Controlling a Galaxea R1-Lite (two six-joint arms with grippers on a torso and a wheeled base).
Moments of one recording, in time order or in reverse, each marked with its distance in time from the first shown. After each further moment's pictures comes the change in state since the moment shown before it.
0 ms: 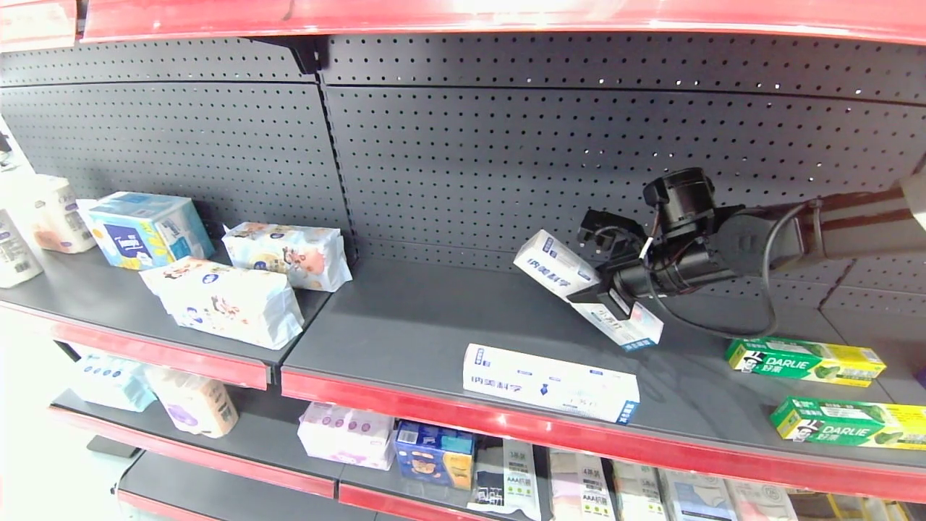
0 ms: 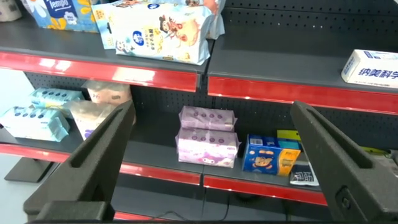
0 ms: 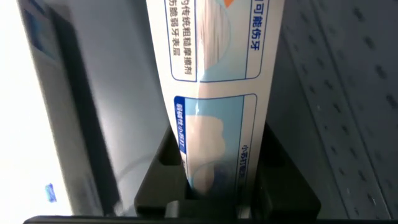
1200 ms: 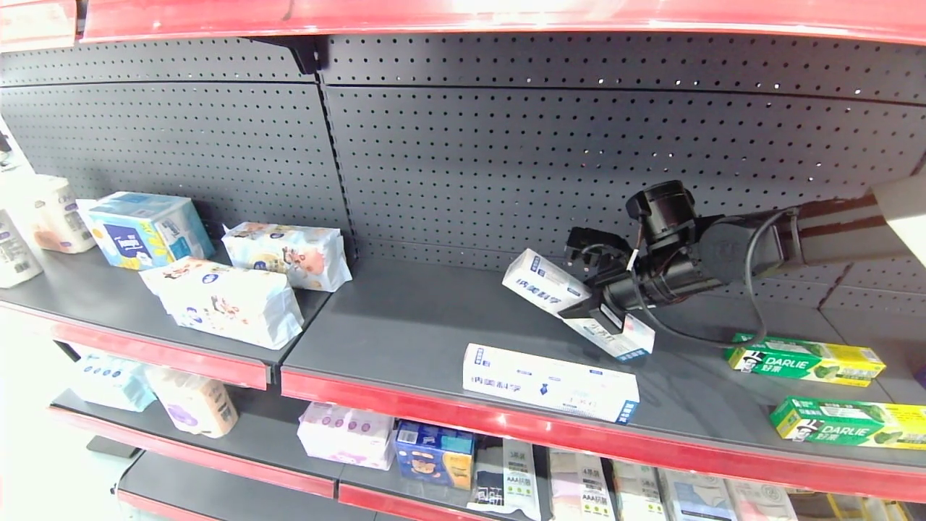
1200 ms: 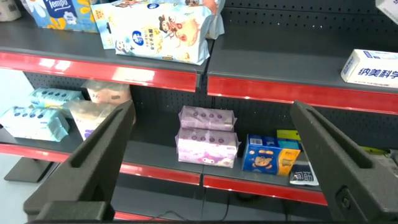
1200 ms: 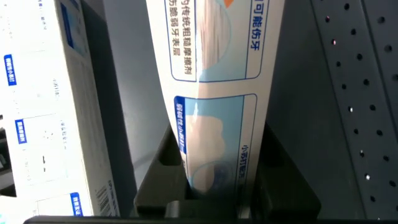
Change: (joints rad) left arm 0.000 0.000 0.000 0.000 0.000 0.000; right arm 0.028 0.028 0.000 0.036 0.008 -0.074
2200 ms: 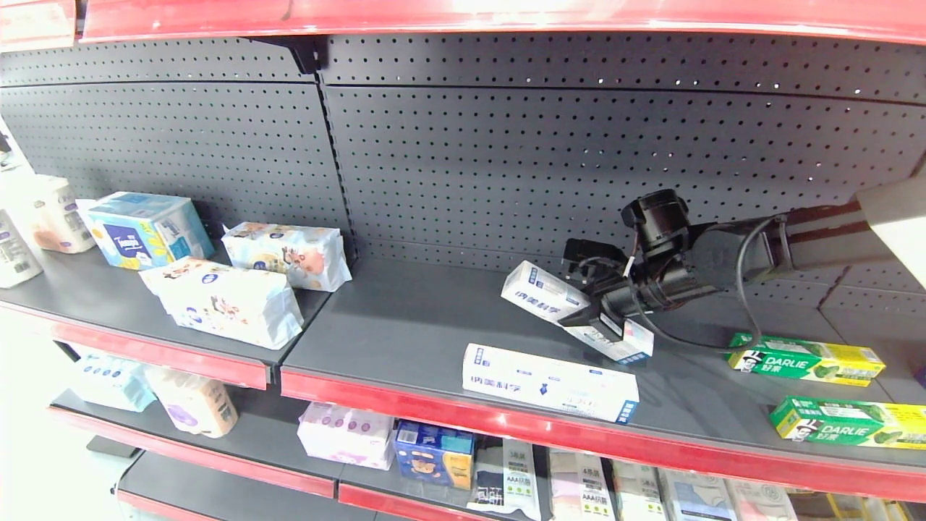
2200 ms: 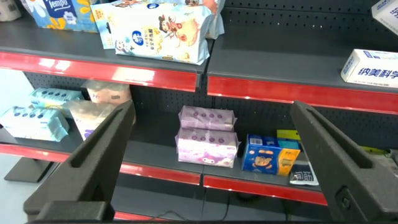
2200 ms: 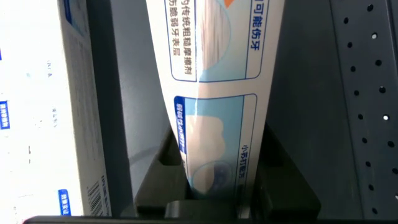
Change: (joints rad) left arm 0.000 0.000 0.000 0.000 0.000 0.000; right arm 0.001 0.021 0.007 0.000 -0.002 -0.064
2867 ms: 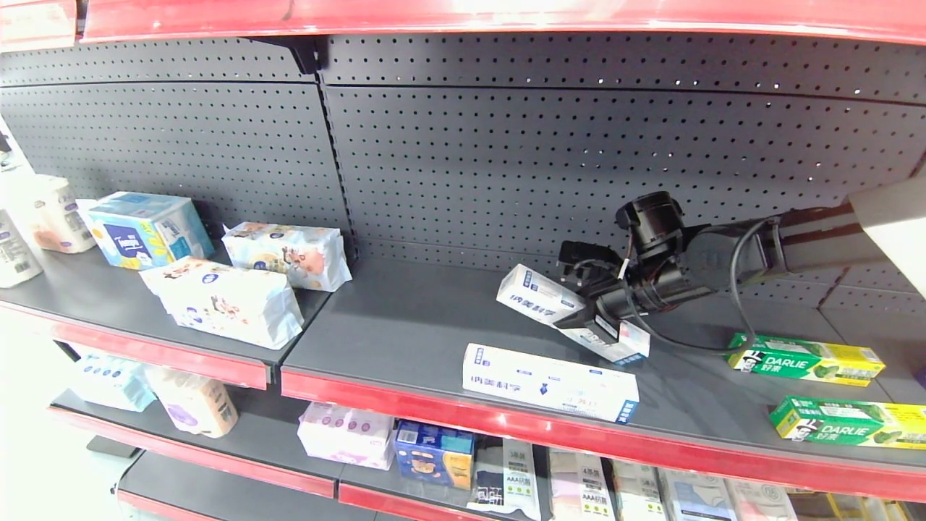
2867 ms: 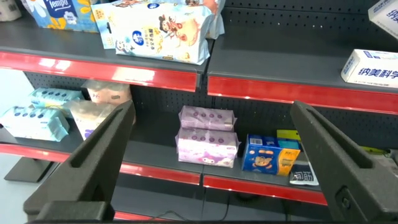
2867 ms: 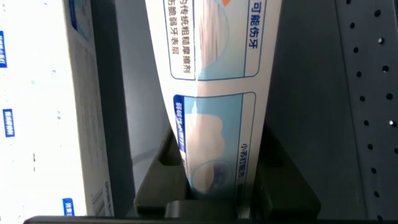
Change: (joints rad) left arm 0.000 0.000 0.000 0.000 0.000 0.000; right arm 0.015 0.009 -0.002 -0.001 0.000 0.003
